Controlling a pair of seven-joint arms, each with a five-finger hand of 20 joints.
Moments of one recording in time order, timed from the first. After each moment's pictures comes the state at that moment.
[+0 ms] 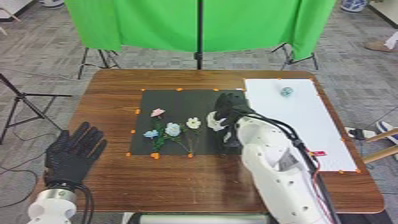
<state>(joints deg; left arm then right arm) 129.1 -67.7 -100.7 -123.9 13.3 16.7 7.7 -81.9 -79.5 68.3 -98.0 -143.8 -18.7 18.6</state>
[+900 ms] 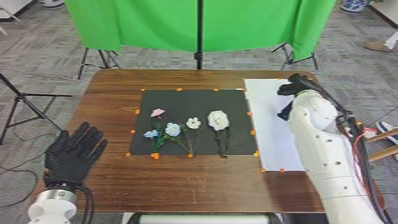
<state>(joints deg) 129.4 -67.7 -100.5 -124.3 11.9 16.5 8.4 -68.4 -74.0 84.0 -78.3 -141.4 -15.7 28.7</state>
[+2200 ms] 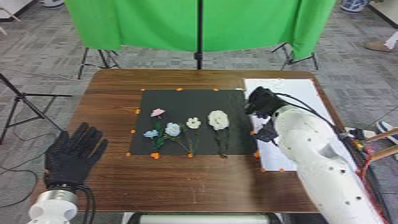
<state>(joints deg) 129.5 -67.9 -100.3 -124.6 8.2 16.8 9.6 -81.8 -66.5 74.1 -103.5 -120.5 -20.1 26.8</state>
